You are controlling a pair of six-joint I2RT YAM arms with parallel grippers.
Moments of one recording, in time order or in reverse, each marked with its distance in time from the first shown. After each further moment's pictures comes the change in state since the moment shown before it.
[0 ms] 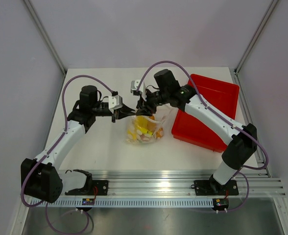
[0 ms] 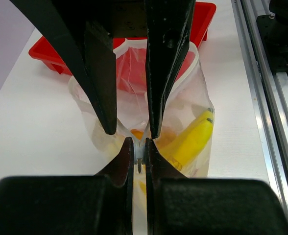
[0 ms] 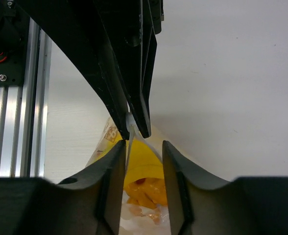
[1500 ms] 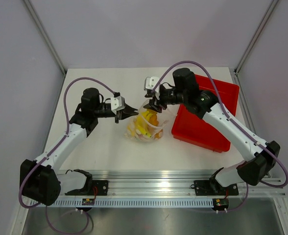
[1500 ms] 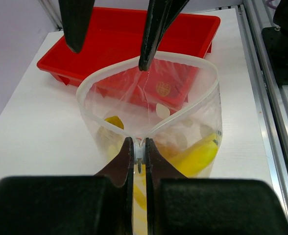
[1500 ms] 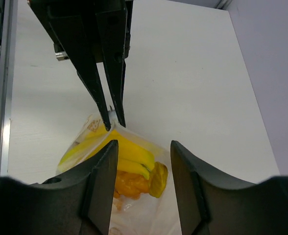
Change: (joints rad) left arm -0.063 -0.026 -0.053 0.177 -0.073 -0.121; right arm -0.041 -0.264 -0.146 0.132 0.086 -0.031
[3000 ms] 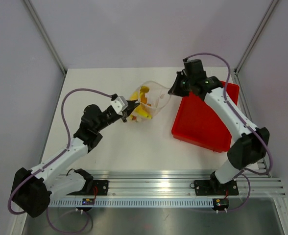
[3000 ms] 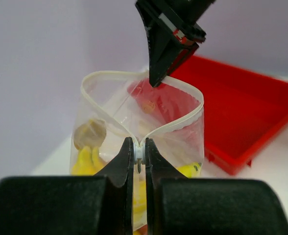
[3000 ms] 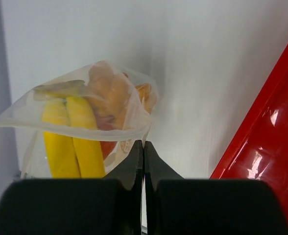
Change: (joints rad) left arm -0.204 -0.178 -0.177 0.432 -0.623 -0.241; right arm -0.268 0.174 0.148 -0.233 0.459 1.158
